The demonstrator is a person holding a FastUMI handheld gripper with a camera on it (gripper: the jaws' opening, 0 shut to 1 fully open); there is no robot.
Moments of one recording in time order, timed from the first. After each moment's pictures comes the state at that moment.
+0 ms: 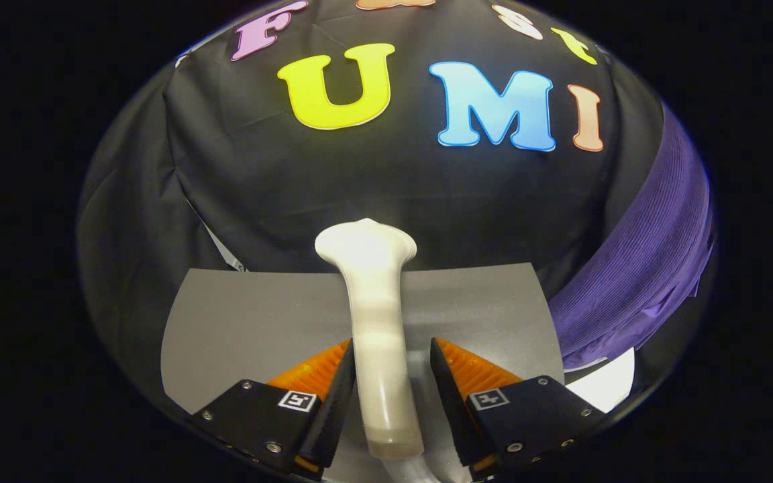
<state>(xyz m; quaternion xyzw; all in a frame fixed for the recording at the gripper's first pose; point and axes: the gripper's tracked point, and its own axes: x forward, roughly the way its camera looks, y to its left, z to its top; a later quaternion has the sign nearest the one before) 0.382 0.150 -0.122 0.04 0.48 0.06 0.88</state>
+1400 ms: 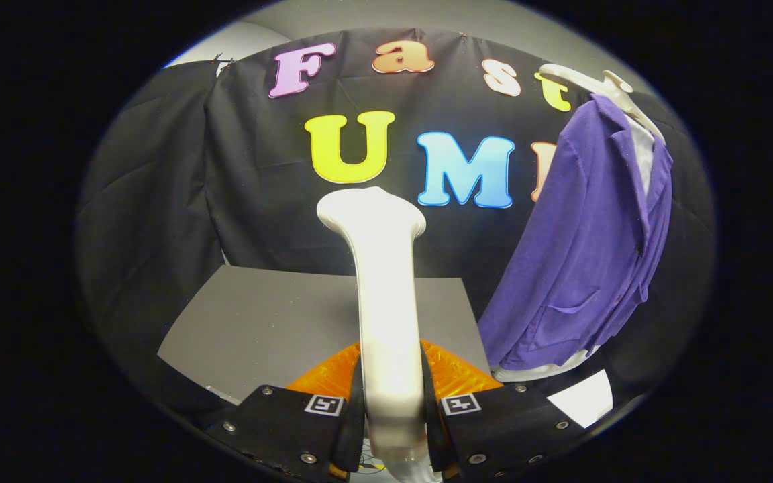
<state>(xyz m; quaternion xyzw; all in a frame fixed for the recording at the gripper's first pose) 0.265 0.093 -0.009 -0.01 0.32 0.04 0.95</state>
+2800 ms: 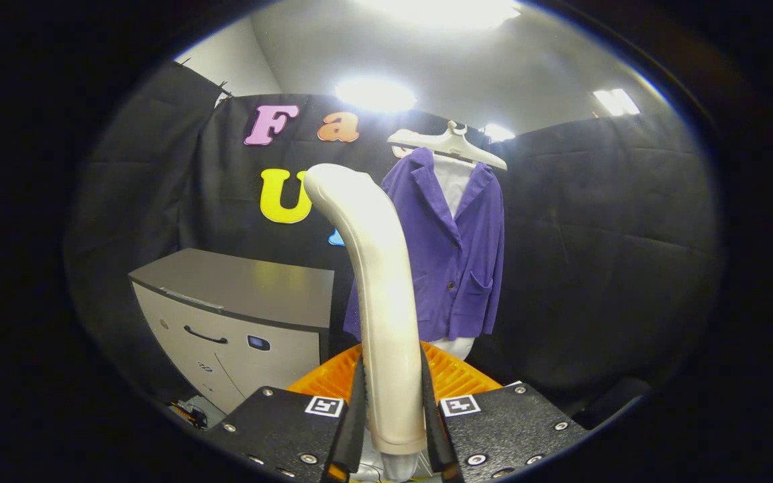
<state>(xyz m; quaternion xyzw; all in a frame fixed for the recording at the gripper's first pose) 0.004 -0.103 0.006 -0.07 0.15 -0.08 0.98</state>
